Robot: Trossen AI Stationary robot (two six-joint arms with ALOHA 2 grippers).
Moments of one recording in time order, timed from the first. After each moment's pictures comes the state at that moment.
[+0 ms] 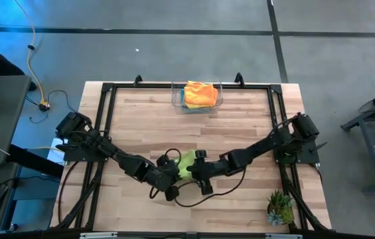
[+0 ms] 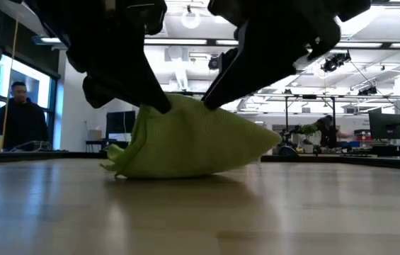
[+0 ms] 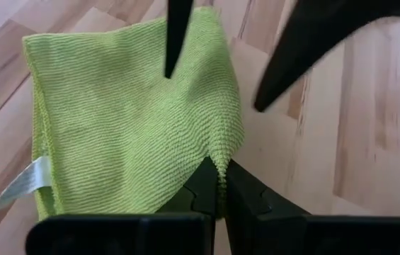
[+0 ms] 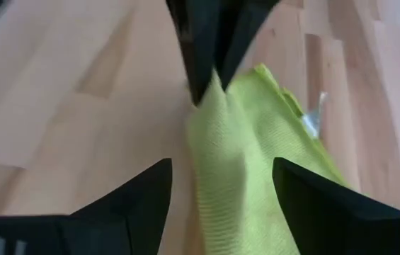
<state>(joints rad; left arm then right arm) -0.37 1.74 0.96 -0.07 -0.39 -0.77 0.36 1.83 1.10 -0.04 0.19 0.06</state>
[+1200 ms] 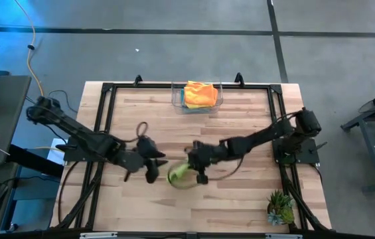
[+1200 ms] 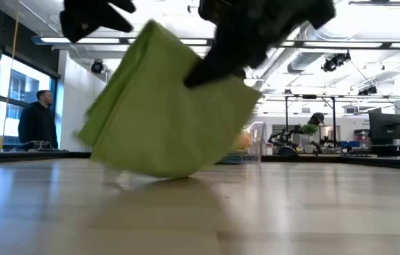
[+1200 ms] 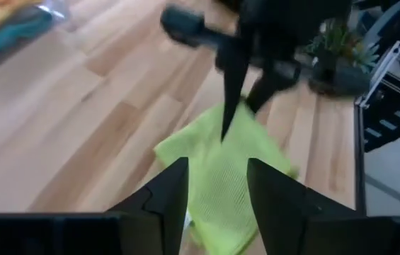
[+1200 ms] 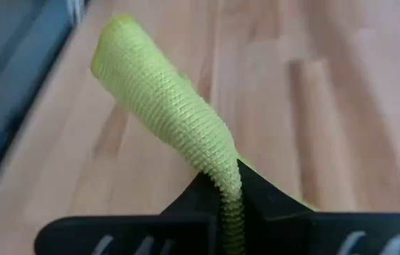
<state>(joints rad) -0.37 1.25 0.90 -0.38 -0.52 -0.80 0.22 1.77 1.10 0.02 0.00 0.18</state>
